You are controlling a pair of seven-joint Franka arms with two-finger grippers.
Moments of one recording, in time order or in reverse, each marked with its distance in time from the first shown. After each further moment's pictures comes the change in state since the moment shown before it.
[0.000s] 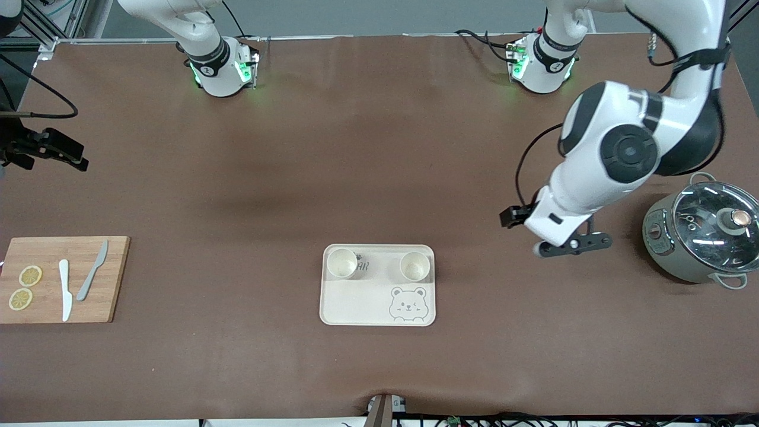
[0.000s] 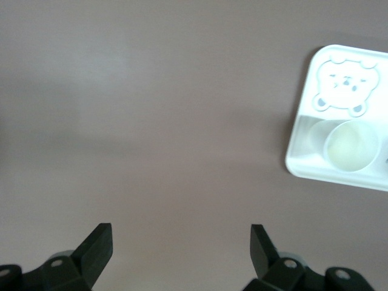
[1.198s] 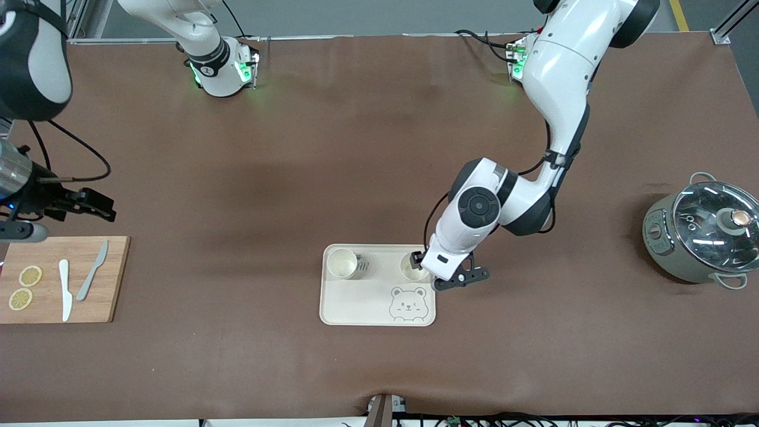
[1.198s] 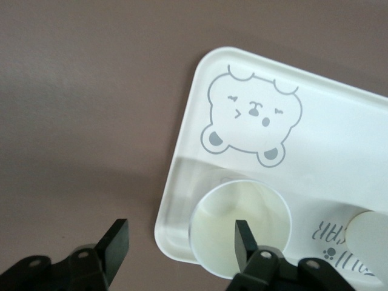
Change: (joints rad) left arm -0.181 0.391 -0.001 0.129 0.000 0.429 -0.250; right arm -0.004 0.192 -0.005 0.002 0.044 0.225 -0.023
